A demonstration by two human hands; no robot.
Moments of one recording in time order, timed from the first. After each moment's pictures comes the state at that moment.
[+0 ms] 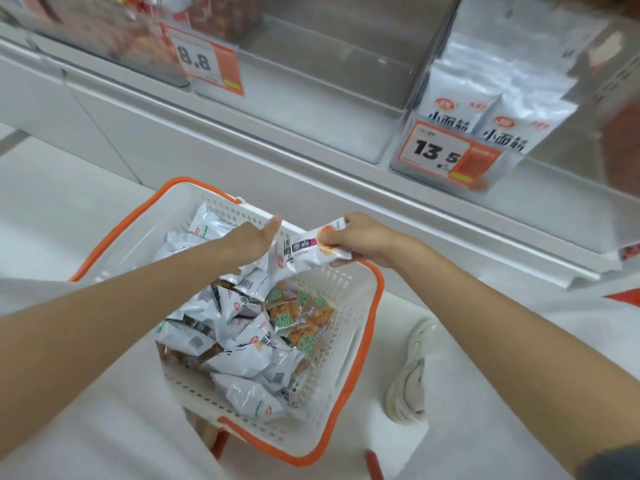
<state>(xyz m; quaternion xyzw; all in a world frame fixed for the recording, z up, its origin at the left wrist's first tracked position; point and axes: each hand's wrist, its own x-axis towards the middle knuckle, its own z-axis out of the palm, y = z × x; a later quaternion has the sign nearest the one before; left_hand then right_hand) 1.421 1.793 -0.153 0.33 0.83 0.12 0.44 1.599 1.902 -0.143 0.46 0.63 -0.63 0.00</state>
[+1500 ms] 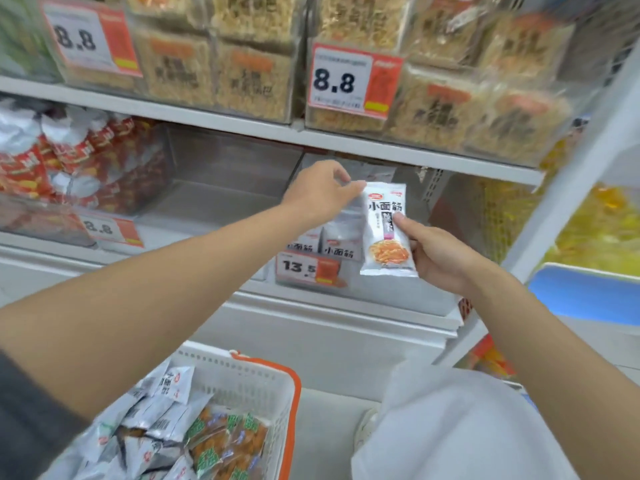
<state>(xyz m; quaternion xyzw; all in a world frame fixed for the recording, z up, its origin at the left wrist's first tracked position) 1.589 1.979 0.070 0.64 0.63 0.39 0.21 1.801 1.975 0.046 0.47 0.53 -0.63 -0.31</state>
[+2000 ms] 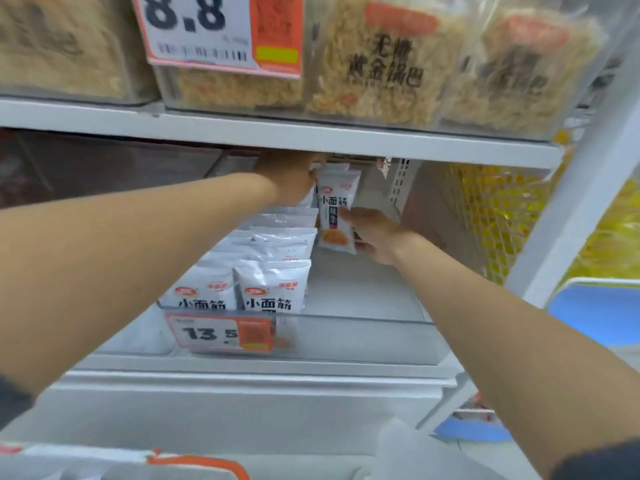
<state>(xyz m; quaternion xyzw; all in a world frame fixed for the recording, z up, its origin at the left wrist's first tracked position) 1.615 2.147 0.044 0.77 0.61 0.18 0.01 1.783 2.148 -0.021 0.60 0.56 -0.48 -0.31</state>
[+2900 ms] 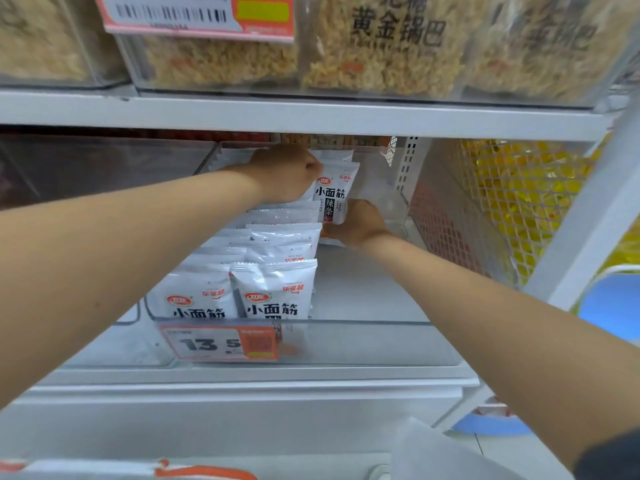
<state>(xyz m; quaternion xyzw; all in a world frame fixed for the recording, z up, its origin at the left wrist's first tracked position) 1.605 2.167 0.030 0.77 0.62 0.14 0.05 1.764 2.165 -0.046 0.62 0.71 -0.24 -0.24</state>
